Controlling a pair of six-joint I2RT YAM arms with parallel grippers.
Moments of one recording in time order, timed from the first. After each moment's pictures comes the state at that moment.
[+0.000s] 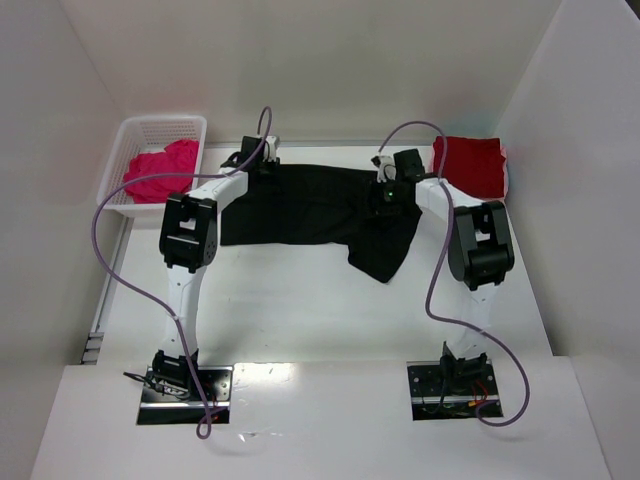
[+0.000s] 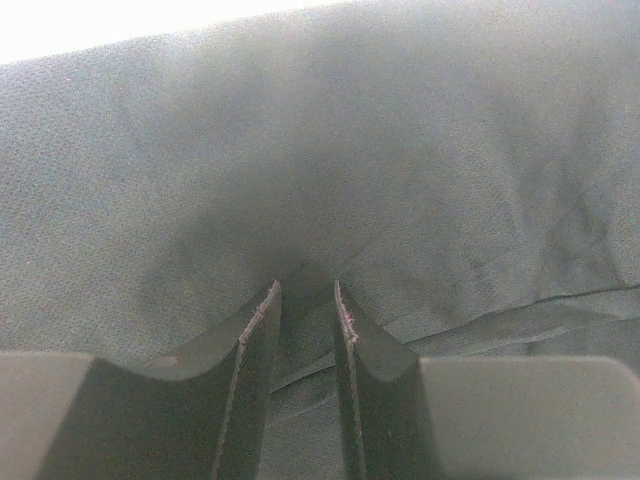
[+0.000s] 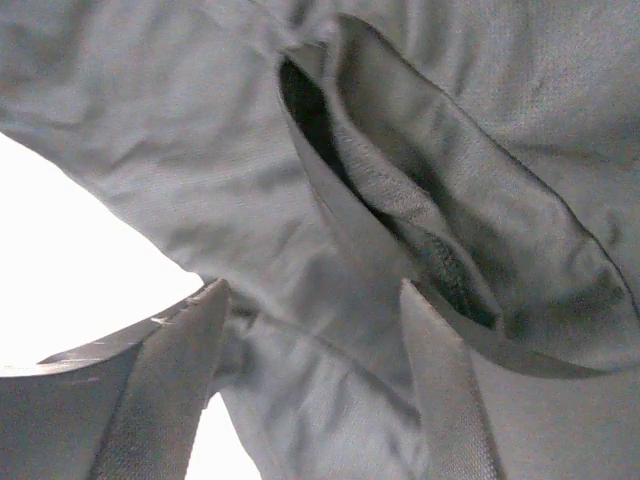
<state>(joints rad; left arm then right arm) -0.21 2.37 1.89 -0.31 0.14 -0.16 0.19 2.03 1.43 -0.37 -0.47 0.04</state>
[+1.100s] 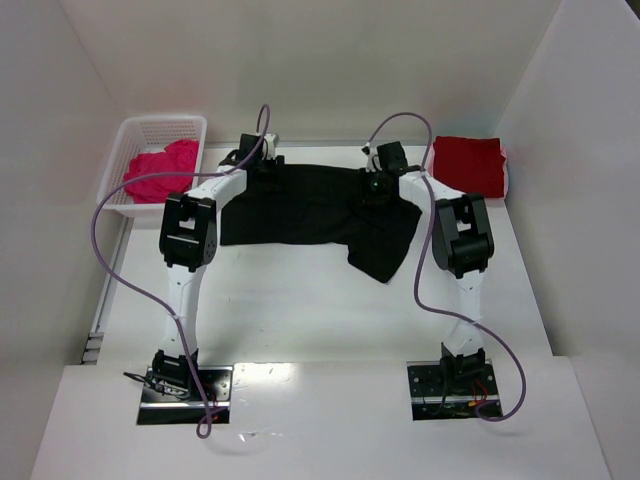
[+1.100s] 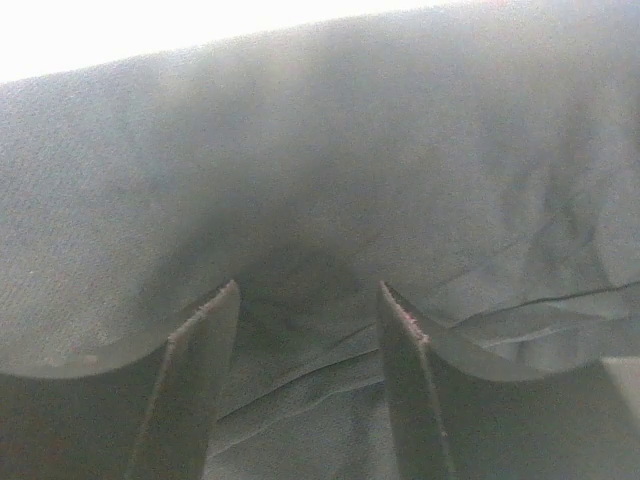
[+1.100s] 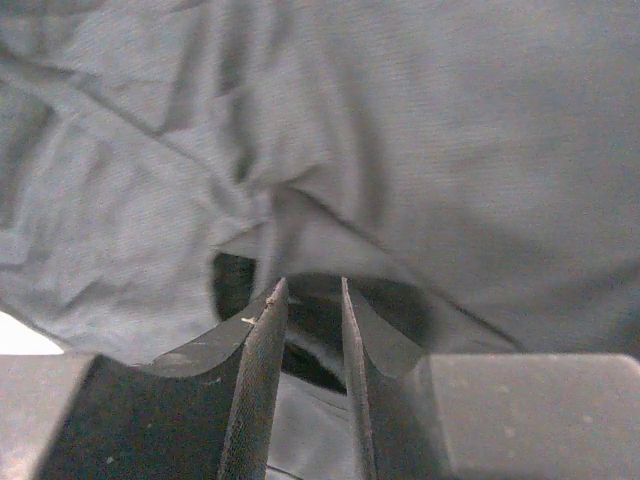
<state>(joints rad) -0.20 2.39 1.92 -0.34 0.17 -0.15 0.24 2.18 1.63 -0.33 -0.30 0.12</state>
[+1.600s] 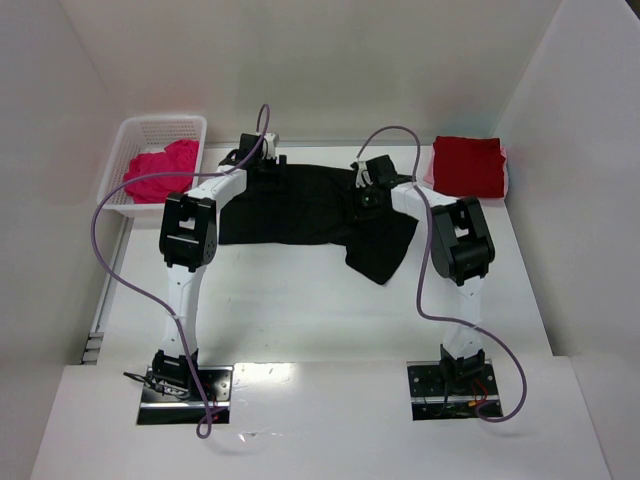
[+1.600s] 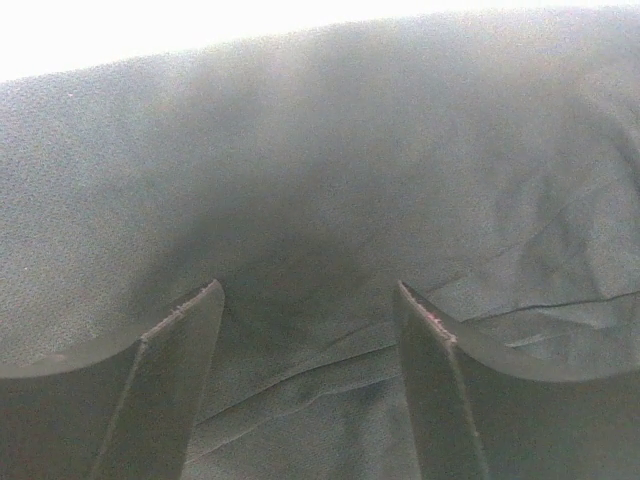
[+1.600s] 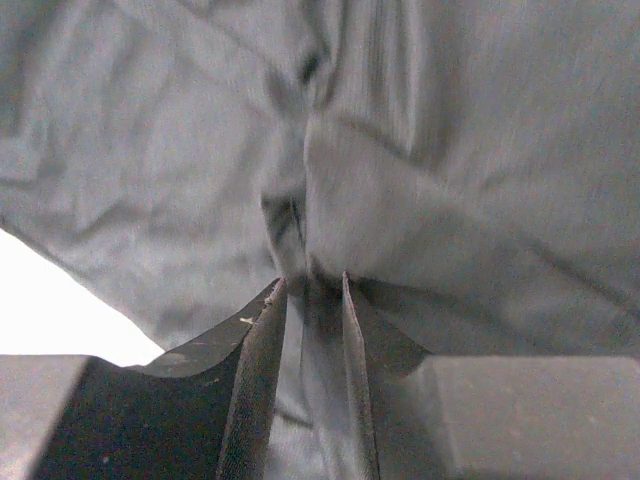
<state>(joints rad) -0.20 2.39 1.92 -0.33 0.17 -0.16 0.32 2.12 1.48 -0.30 -0.31 0.13</state>
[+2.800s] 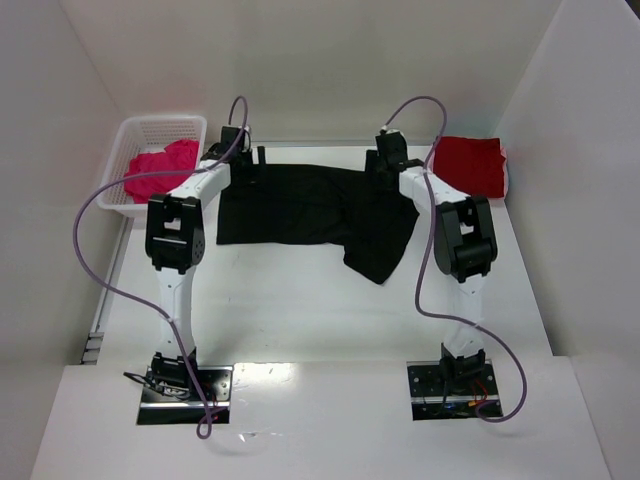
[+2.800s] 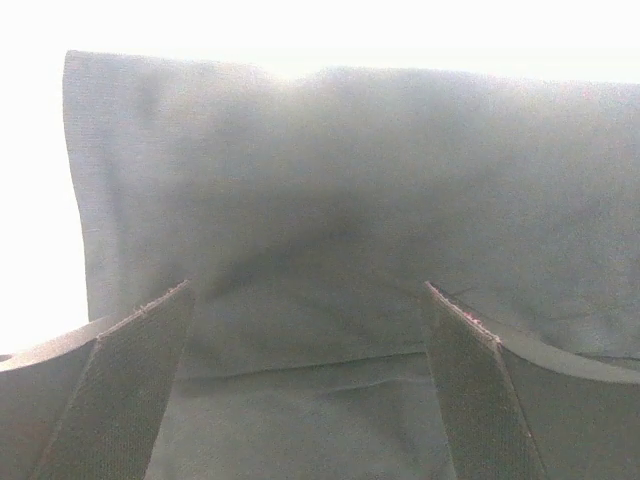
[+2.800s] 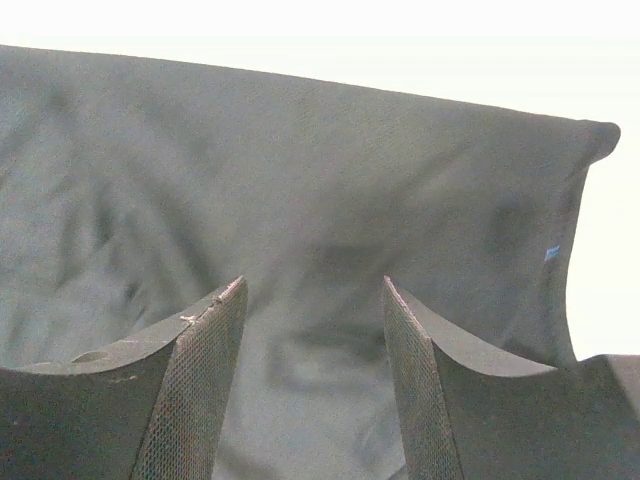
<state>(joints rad) -0.14 2.31 1.90 -0.39 -0.06 -0.20 0.28 2.10 1.63 -0.29 0.13 0.27</state>
